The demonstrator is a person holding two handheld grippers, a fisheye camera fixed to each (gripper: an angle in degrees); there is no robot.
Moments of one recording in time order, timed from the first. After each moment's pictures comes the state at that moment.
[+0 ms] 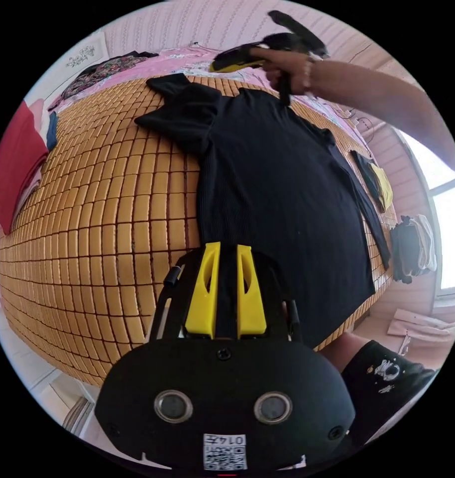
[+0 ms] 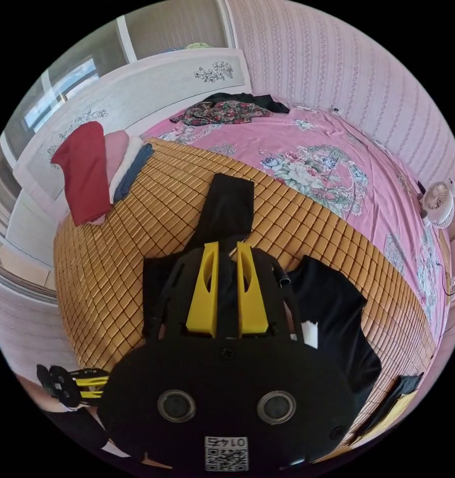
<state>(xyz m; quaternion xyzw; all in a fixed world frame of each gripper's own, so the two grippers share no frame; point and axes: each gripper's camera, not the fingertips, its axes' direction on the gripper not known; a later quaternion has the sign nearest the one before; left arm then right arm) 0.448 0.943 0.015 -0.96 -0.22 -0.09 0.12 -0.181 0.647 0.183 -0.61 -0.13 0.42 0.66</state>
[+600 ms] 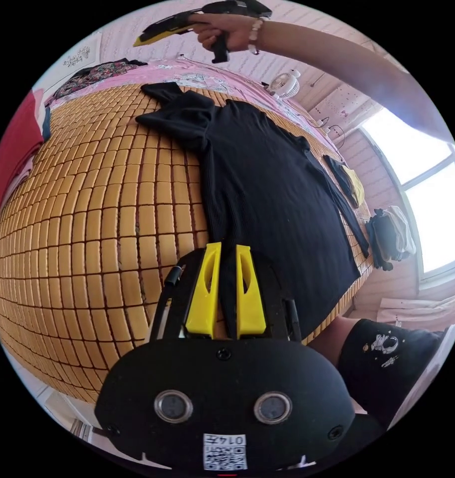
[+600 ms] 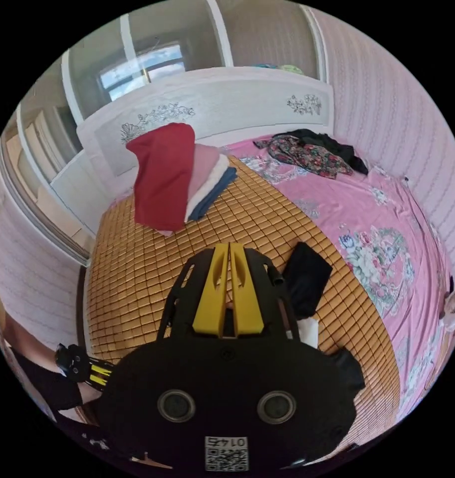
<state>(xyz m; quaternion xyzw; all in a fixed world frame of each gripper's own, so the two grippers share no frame) 0.413 0.828 -0.040 -0.95 -0.19 -0.15 0.18 -0.230 0.586 0.352 -0.49 -0.29 0.37 0.74</state>
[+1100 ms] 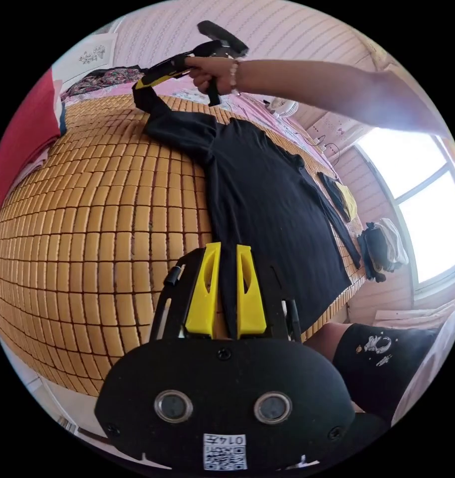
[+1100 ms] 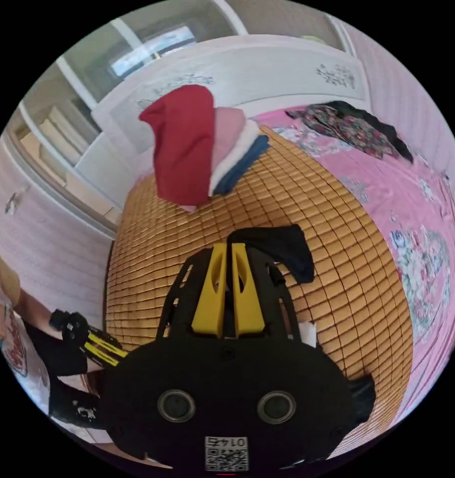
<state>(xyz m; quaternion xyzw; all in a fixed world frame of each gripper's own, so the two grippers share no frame) 0.411 0.750 -0.056 -0.94 -0.21 -0.15 0.23 -0.283 0.639 0.393 -0.51 -0.38 0.38 0.67</state>
